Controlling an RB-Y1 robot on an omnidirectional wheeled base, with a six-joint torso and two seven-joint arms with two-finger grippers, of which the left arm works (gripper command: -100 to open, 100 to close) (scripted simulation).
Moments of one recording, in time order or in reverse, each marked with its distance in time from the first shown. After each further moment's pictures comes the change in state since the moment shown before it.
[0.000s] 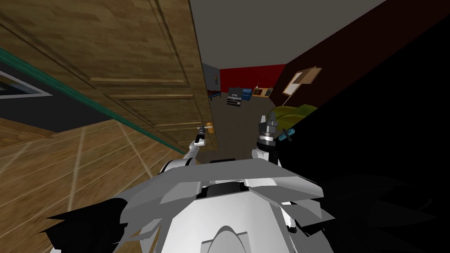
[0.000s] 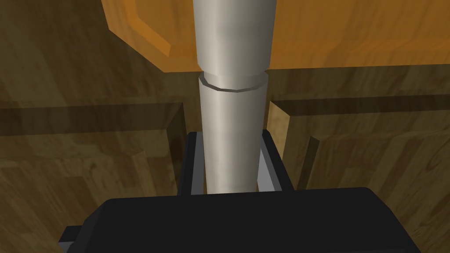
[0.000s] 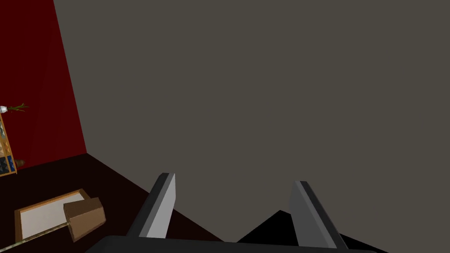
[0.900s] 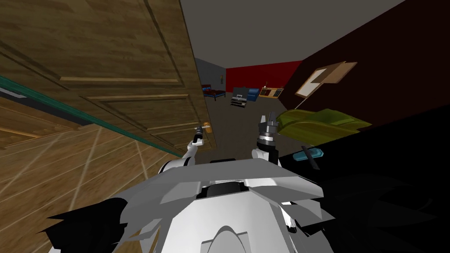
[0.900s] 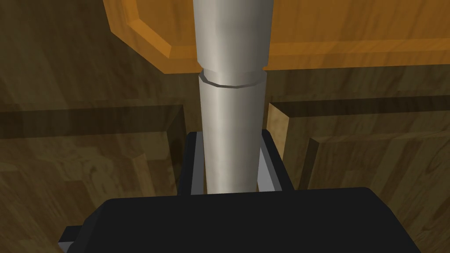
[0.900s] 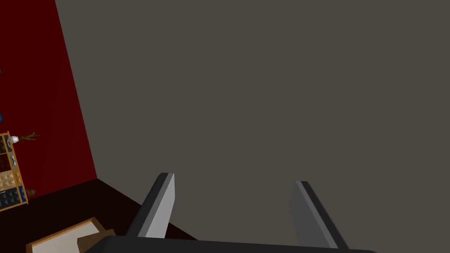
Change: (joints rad) arm -0.007 0.012 0.086 0.009 -0.037 0.002 0.009
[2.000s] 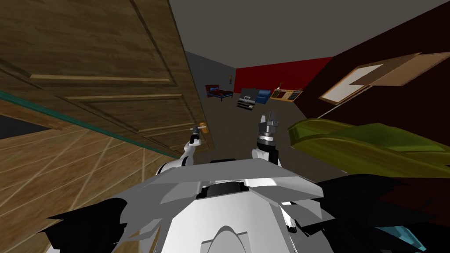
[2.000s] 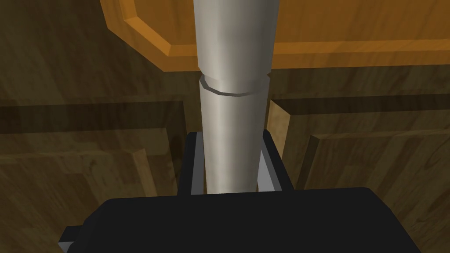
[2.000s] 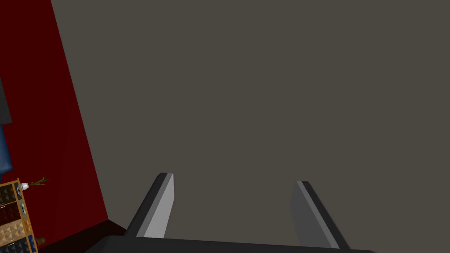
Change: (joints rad) arm 0.004 0.016 0.130 0.002 -0.048 -0.005 0.000
